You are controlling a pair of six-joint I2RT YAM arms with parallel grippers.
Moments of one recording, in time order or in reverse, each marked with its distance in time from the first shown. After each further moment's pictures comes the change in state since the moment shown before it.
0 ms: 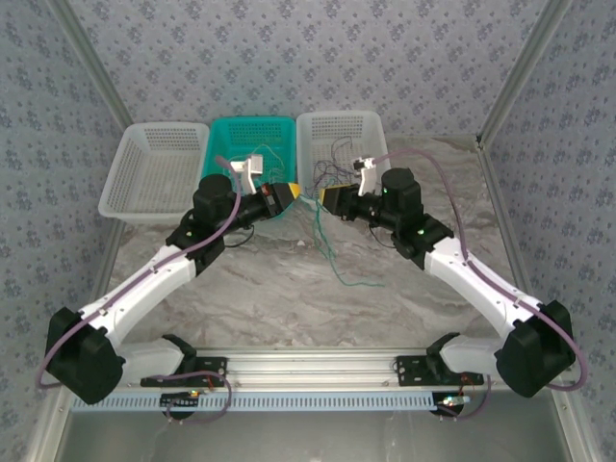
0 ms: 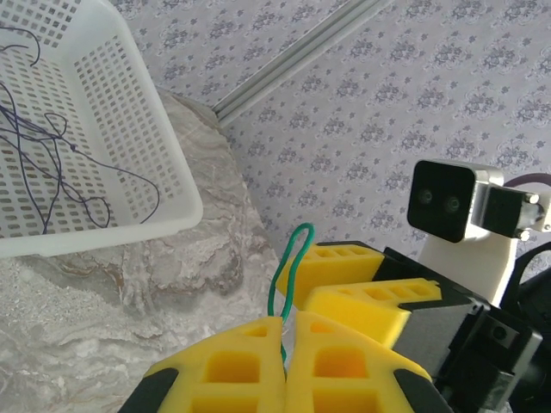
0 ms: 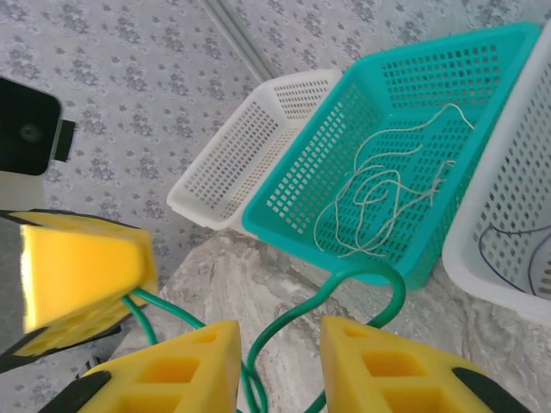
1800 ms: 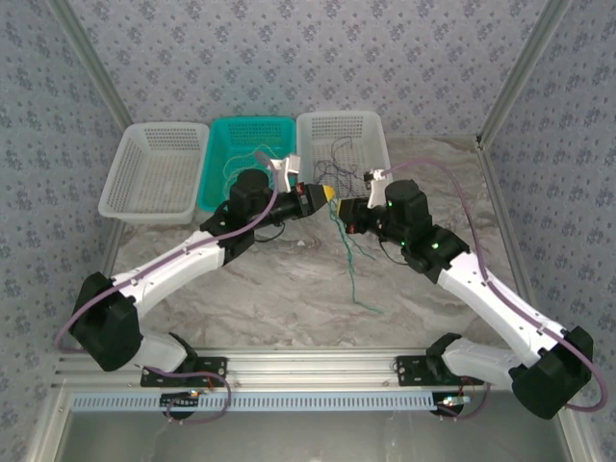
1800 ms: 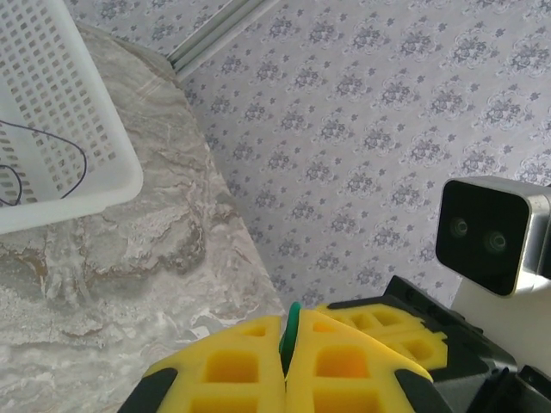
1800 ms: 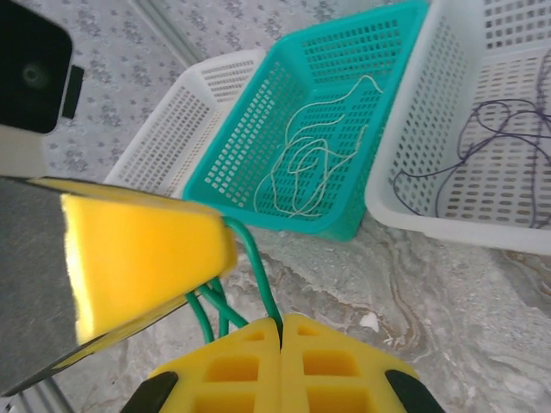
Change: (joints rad) left arm -0.131 0.201 0.114 0.074 -0.004 -0.032; right arm 0.061 -0.142 0.002 -0.274 0.241 0.007
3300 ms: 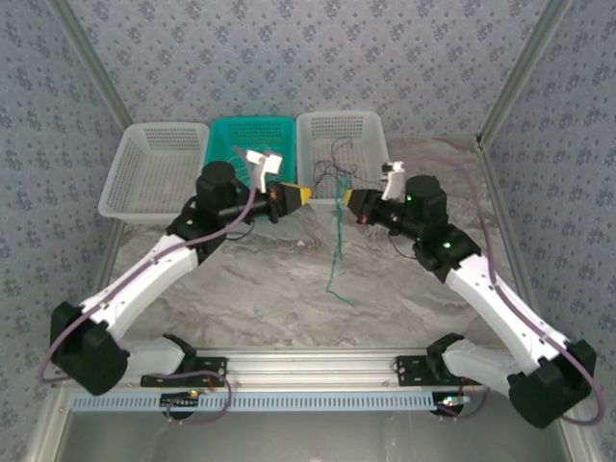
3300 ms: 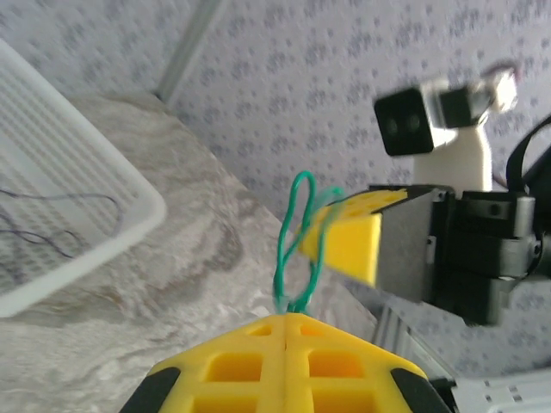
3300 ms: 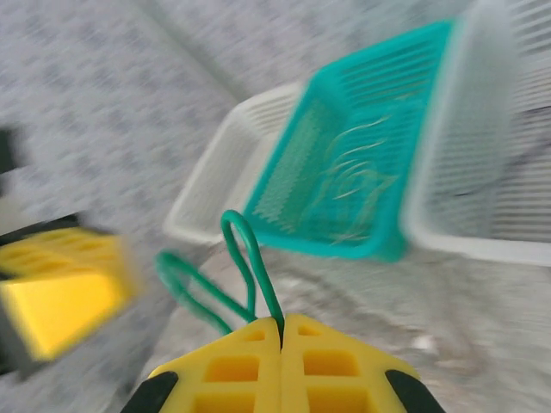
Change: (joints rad) left arm 0.156 -0.182 -0.002 -0.183 0.203 0.398; right arm -0.136 -0.069 -0.036 0.074 -0.134 0.124
